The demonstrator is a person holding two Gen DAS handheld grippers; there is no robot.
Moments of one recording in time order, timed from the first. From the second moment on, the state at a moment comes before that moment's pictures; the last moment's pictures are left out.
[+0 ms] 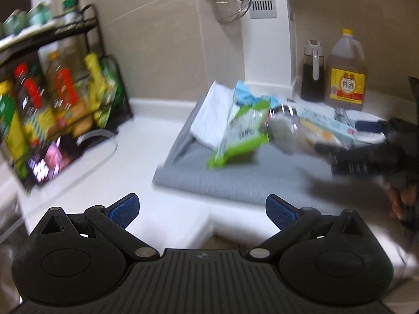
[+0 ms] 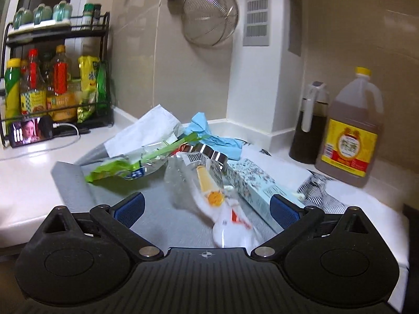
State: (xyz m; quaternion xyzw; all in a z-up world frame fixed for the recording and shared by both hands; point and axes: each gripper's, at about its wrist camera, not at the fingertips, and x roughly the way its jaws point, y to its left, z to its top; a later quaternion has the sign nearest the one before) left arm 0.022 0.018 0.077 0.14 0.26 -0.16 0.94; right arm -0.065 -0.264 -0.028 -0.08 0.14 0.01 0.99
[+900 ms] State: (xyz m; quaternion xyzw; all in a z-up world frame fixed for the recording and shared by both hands) left arm 0.176 -0.076 0.033 0.11 0.37 -0.18 0.91; right arm -0.033 -0.309 -0.045 0.03 0.19 0.01 0.98
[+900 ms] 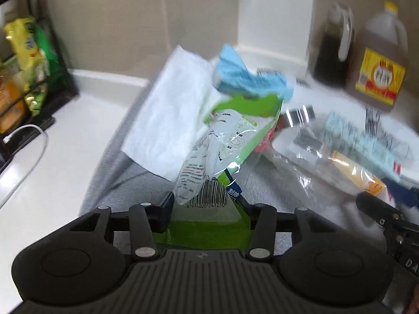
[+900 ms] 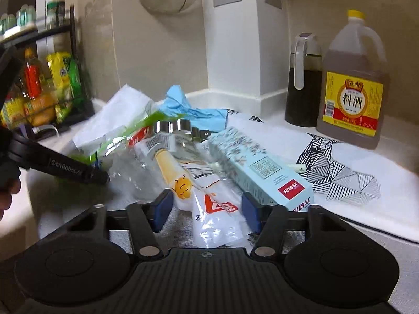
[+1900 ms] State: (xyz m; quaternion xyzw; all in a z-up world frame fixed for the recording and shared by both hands) left arm -0.006 0.070 0.098 0.00 0.30 -0.17 0.94; right arm -0.080 -0.340 -0.029 0.13 -0.03 0.06 0.99
